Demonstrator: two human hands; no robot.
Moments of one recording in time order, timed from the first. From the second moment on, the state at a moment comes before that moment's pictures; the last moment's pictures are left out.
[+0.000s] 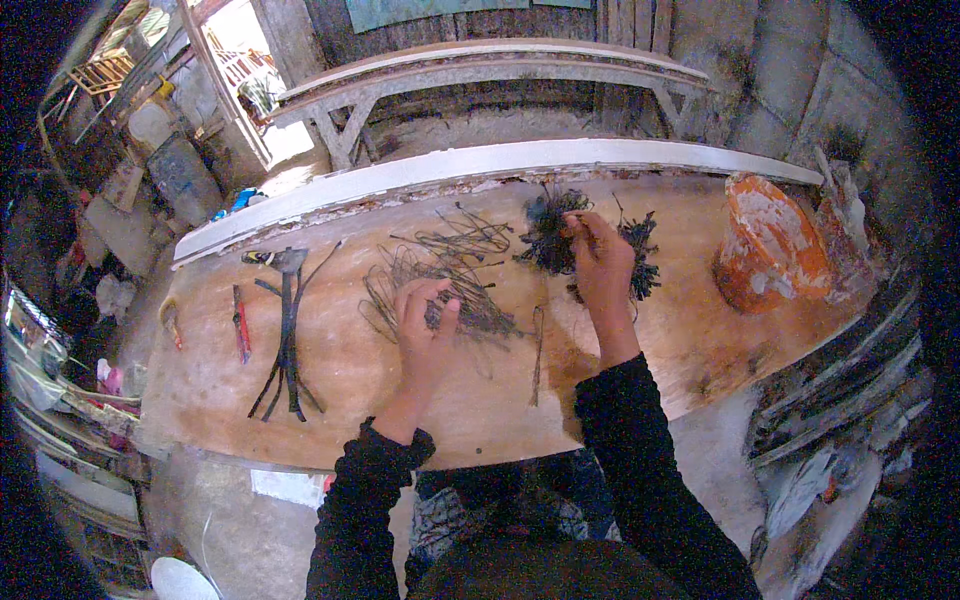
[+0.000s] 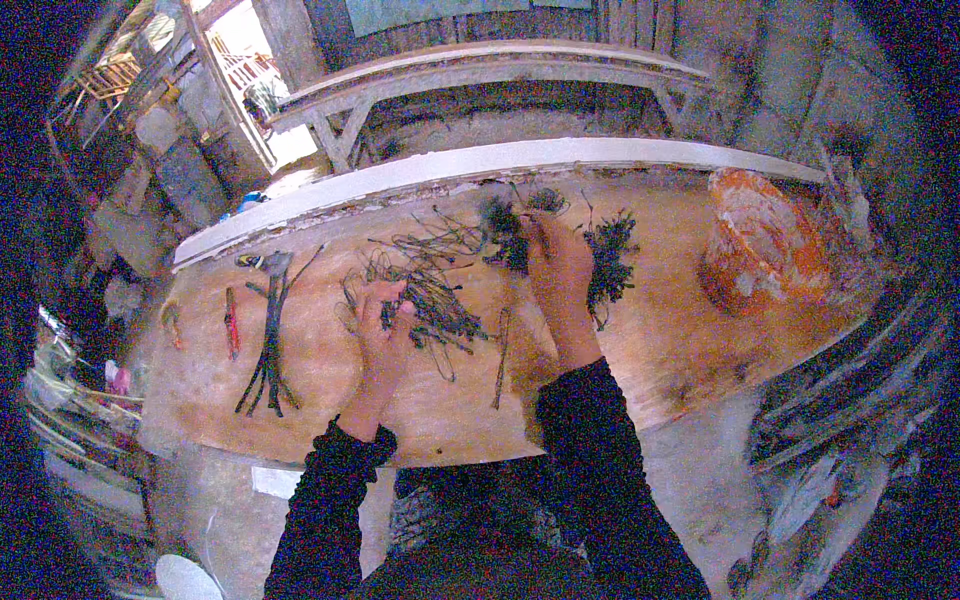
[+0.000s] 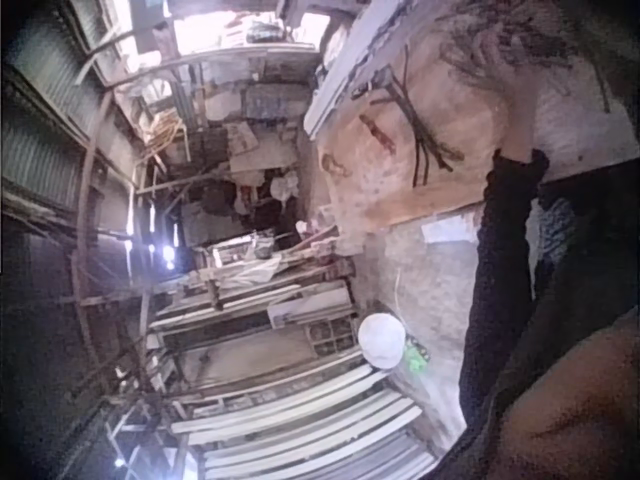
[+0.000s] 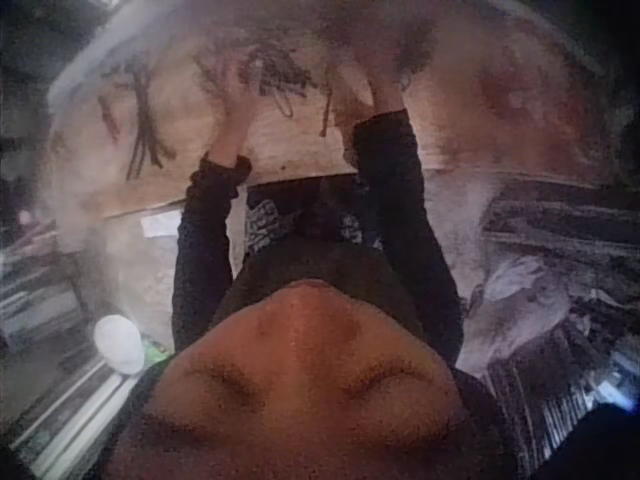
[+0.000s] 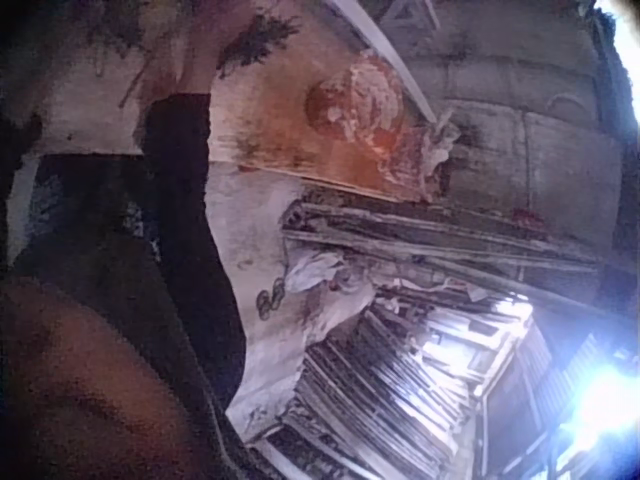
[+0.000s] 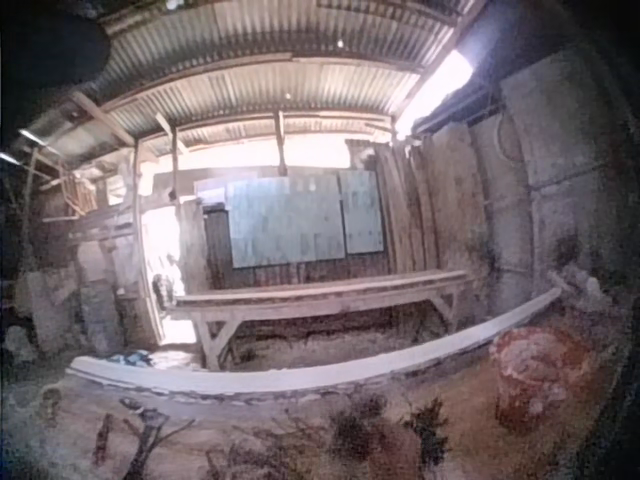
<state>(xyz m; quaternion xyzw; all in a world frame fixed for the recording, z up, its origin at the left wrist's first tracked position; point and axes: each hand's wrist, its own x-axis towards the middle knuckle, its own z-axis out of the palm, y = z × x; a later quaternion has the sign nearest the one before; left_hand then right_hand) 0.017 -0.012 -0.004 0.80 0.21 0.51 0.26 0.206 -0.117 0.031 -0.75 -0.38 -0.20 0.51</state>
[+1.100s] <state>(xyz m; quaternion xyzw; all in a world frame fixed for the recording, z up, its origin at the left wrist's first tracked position) 0.021 0.004 -0.031 0.69 0.15 0.31 0.63 0.199 -0.112 0.004 -0.78 -0.53 0.11 0.32</state>
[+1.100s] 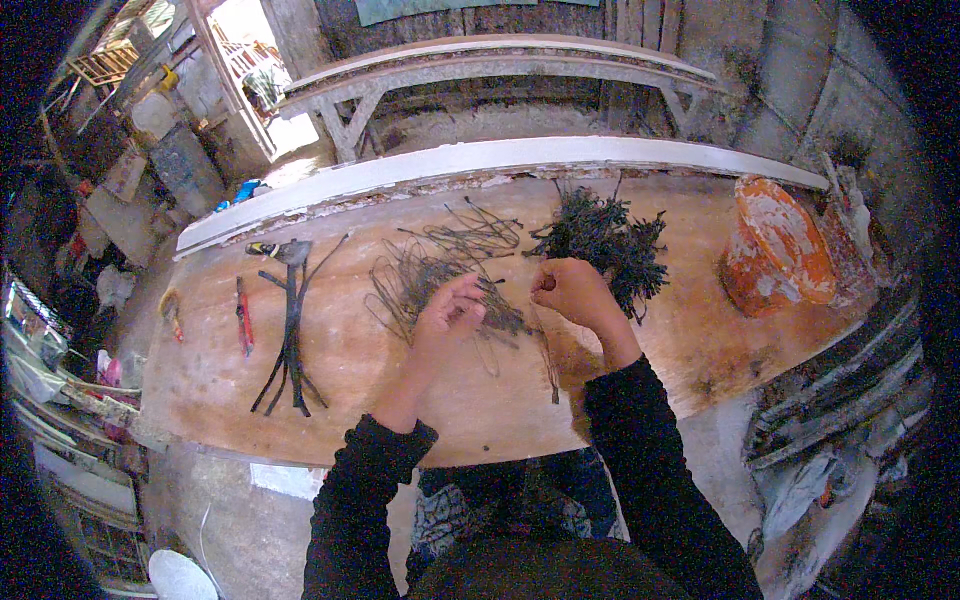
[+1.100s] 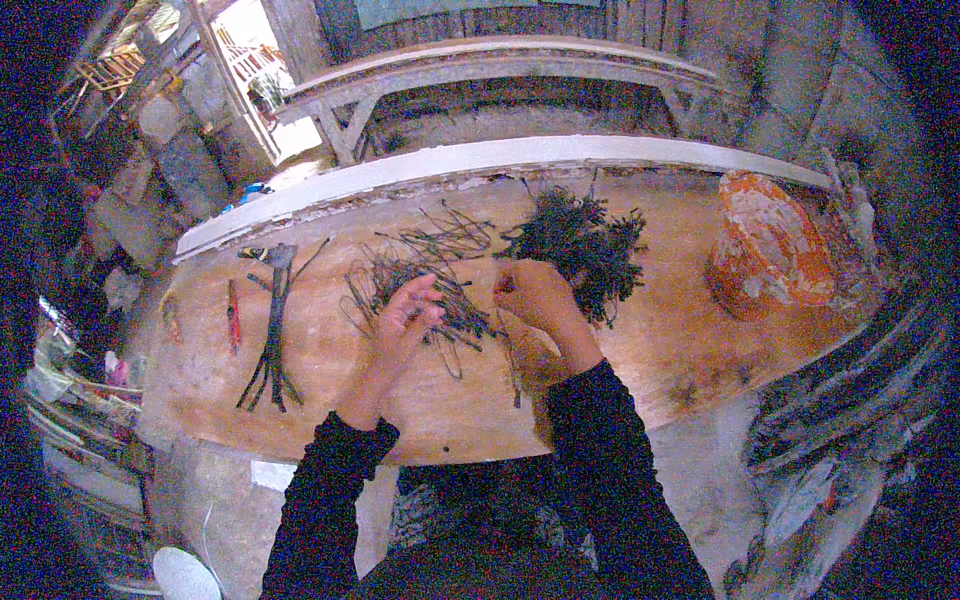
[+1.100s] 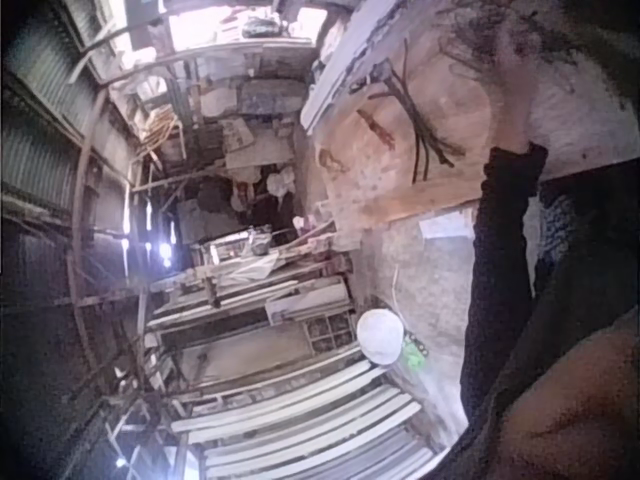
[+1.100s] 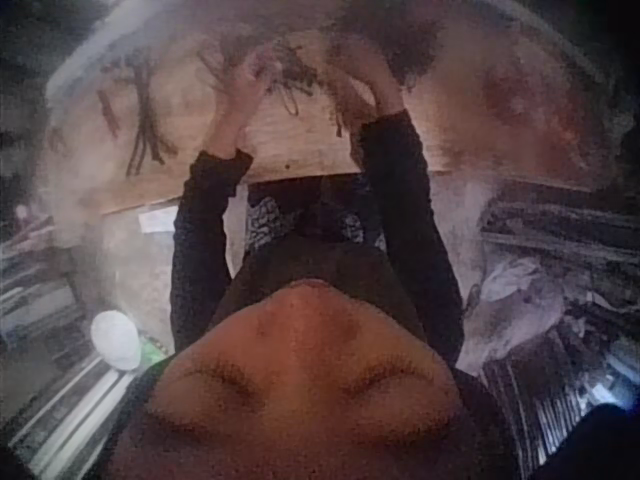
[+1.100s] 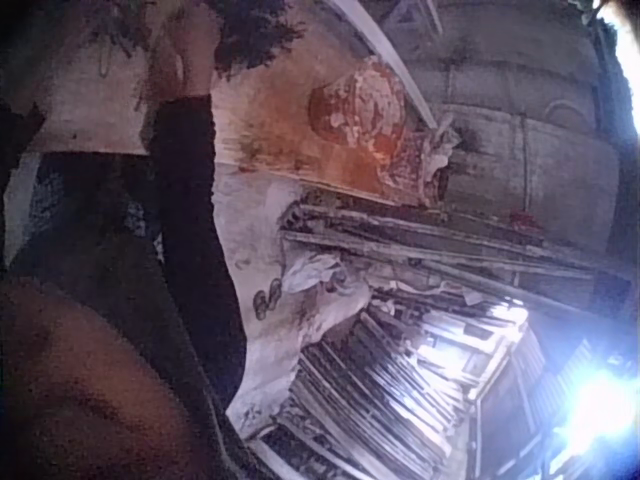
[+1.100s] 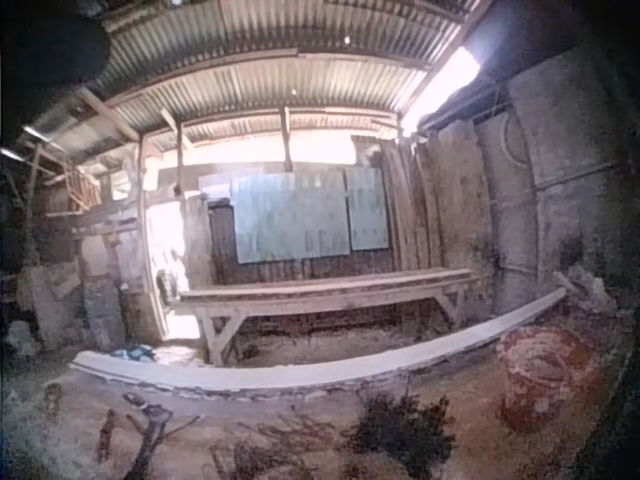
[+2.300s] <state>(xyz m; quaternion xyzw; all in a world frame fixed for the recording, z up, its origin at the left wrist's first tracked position) -0.002 0.012 0.001 0.44 0.15 0.30 0.83 0.137 -0.100 0.024 -0.65 -0.47 0.05 0.59</state>
